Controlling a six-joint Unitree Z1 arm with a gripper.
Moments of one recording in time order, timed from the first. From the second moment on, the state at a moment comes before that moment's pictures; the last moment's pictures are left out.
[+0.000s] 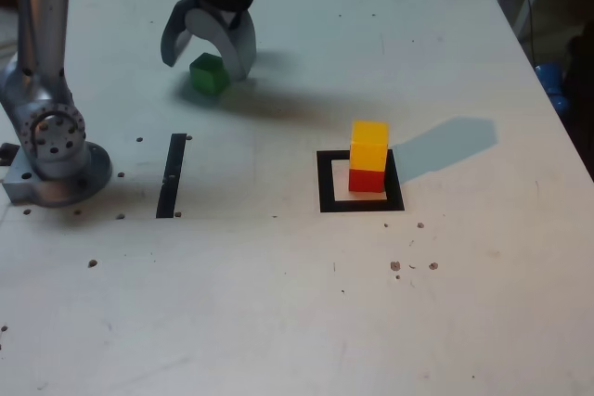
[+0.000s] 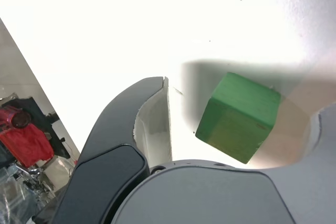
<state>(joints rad) 0.59 1.93 -1.16 1.14 0.39 0.73</state>
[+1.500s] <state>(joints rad) 0.56 1.94 -1.17 1.14 0.34 0.75</state>
